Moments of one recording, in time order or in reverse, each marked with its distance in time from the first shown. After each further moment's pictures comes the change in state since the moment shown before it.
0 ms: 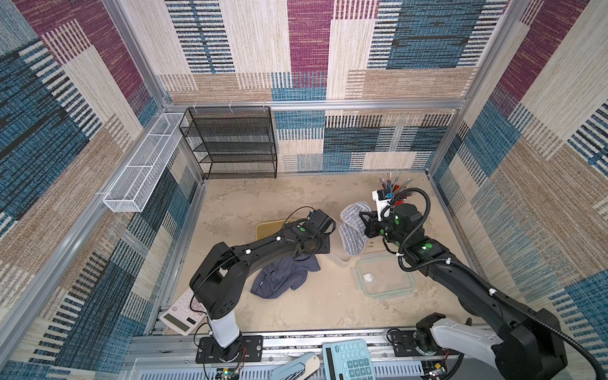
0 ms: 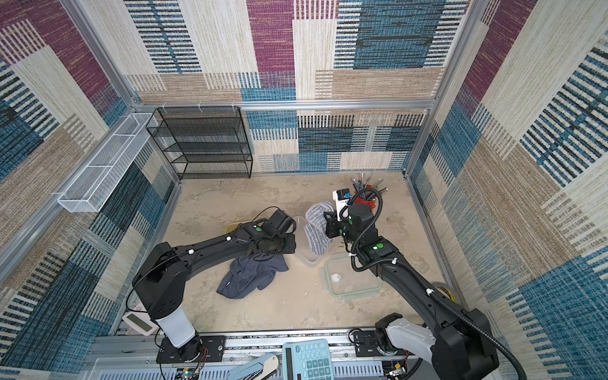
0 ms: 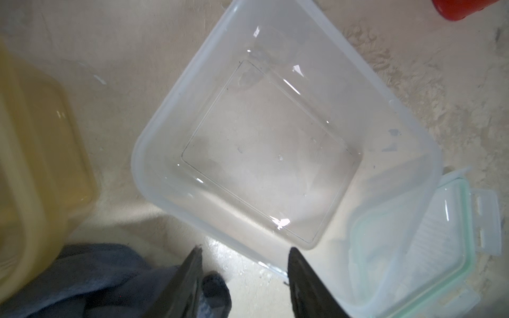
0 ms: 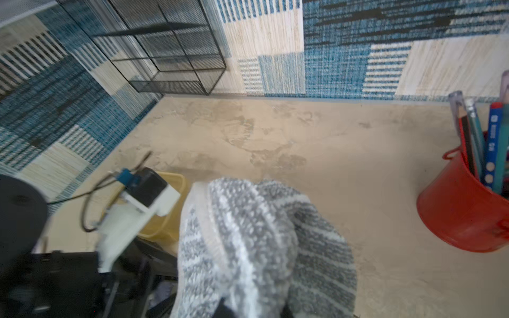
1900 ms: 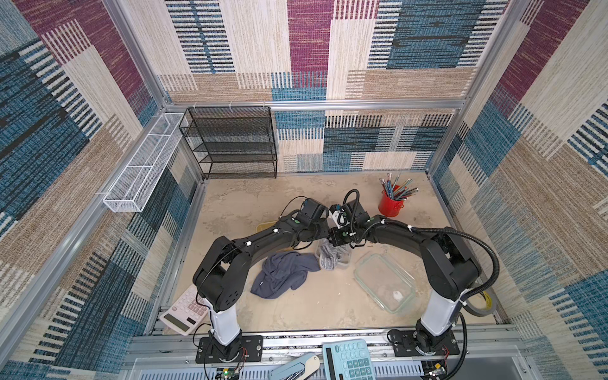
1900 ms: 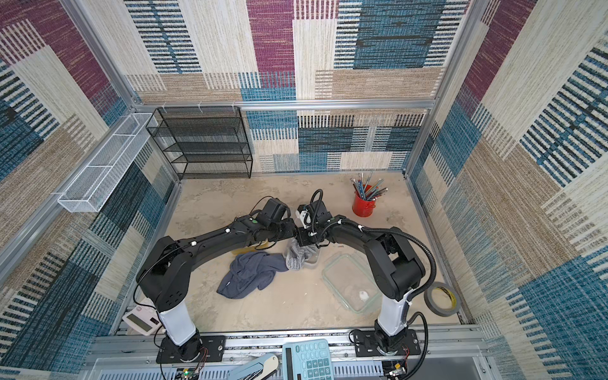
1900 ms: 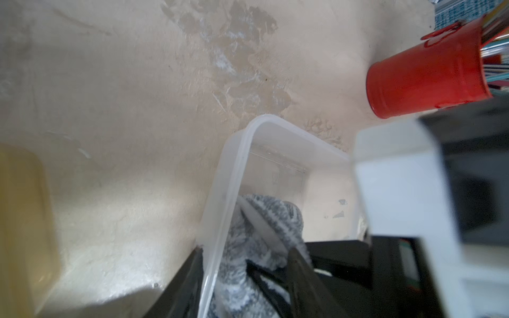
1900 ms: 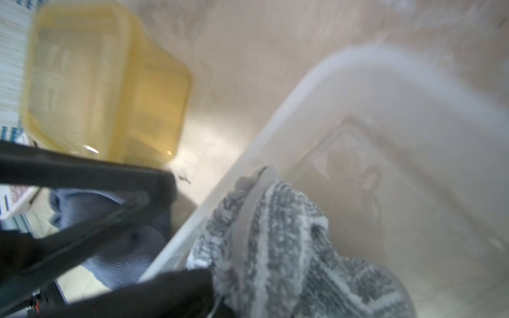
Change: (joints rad) left arm 0.091 0.056 0.022 0.198 0.091 -0.071; right arm 0.111 0.649 0.373 -0.251 -0.232 0.053
